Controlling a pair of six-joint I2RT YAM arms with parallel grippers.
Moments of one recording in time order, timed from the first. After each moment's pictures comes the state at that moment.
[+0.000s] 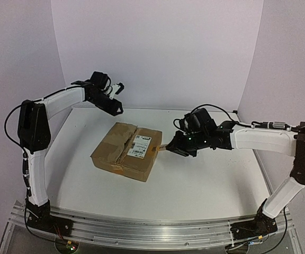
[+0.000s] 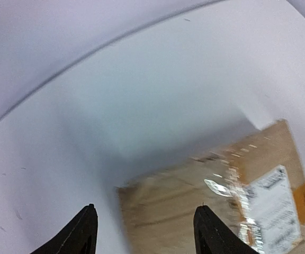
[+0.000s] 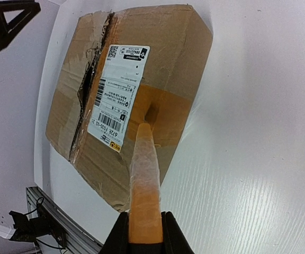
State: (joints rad) left arm -0.40 2.08 1.91 -0.66 0.17 0.17; right arm 0.80 1.62 1.15 -0.31 -0.11 0.88
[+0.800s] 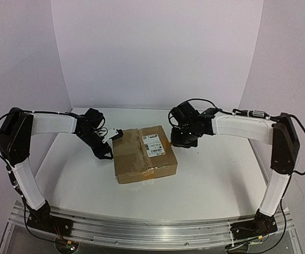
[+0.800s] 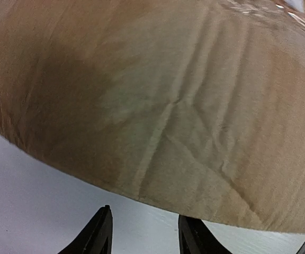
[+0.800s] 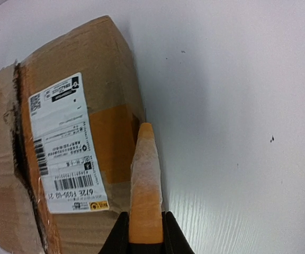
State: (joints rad) left arm -0.47 1.78 1.17 -0.56 0.29 0.48; right arm 0.78 1.86 1.47 -0.63 0.19 0.72
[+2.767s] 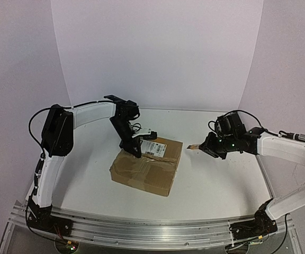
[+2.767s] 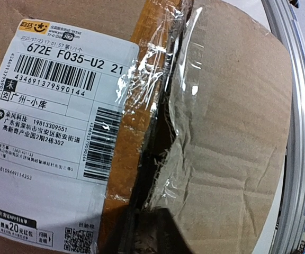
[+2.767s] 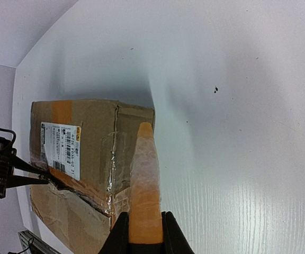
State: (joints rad) left arm -0.66 2.30 2.02 -1.19 0.58 0.92; right arm 0.56 1.34 0.89 -0.37 -0.05 0.88
